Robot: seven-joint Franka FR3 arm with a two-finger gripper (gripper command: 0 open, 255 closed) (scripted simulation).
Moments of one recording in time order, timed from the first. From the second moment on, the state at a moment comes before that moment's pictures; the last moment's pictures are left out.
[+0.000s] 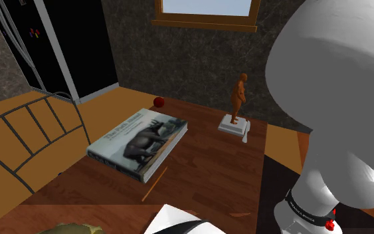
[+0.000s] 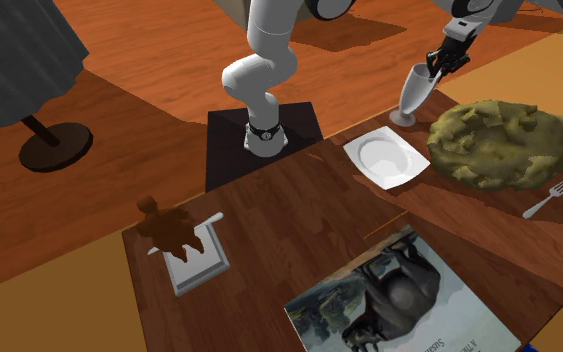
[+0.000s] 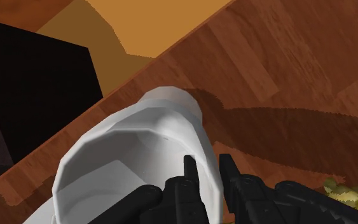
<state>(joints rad) 0.50 0.37 1.14 -1.83 -0.32 1.98 1.95</state>
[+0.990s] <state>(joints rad) 0.51 0.39 1.13 -1.85 -0.33 2.01 1.96</state>
